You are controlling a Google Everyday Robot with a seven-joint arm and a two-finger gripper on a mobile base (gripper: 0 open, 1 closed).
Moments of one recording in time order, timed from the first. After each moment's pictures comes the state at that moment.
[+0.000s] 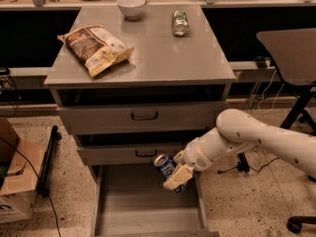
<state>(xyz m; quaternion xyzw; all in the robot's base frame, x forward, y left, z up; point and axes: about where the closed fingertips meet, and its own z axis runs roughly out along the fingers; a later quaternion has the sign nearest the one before) 0.470 -0.052 0.589 -0.55 0.74 0.34 0.18</state>
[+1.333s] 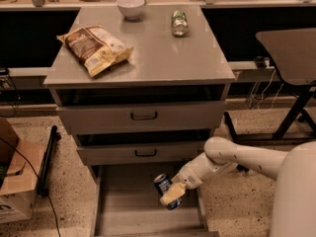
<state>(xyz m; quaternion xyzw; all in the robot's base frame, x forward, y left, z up) 0.474 -0.047 0.427 -0.46 0.79 0.40 0.10</state>
